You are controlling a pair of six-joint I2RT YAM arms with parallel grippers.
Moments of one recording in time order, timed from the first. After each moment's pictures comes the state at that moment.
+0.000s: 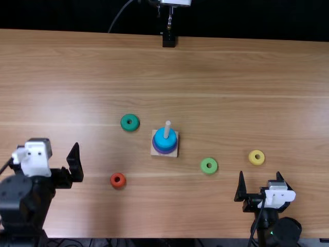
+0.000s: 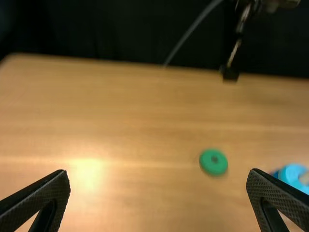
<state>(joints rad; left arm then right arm) 0.00 0.69 0.79 -0.52 0.05 -0.13 -0.04 0.01 0.08 -0.26 -0.01 -0.11</state>
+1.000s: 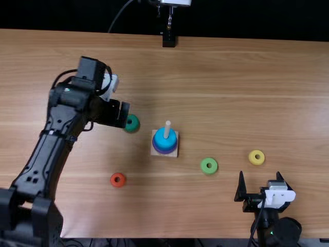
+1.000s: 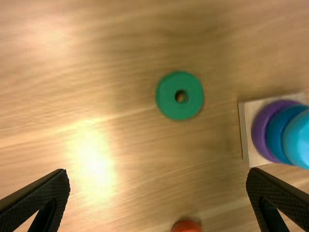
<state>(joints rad) -0.23 1.85 1.62 -1.01 0.11 -0.05 -0.04 0.01 0.08 -0.26 -0.01 -0.11</state>
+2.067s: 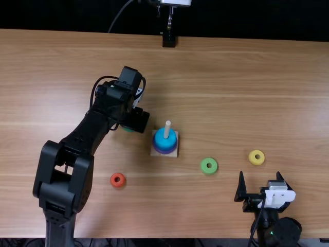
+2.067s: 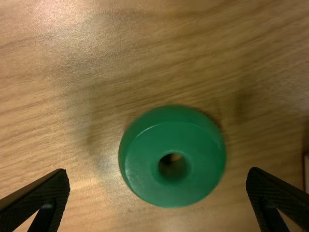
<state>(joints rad) -0.35 2.17 1.70 -0.90 -0.02 -0.05 -0.04 0.01 0.08 -0.26 -0.01 -0.11</state>
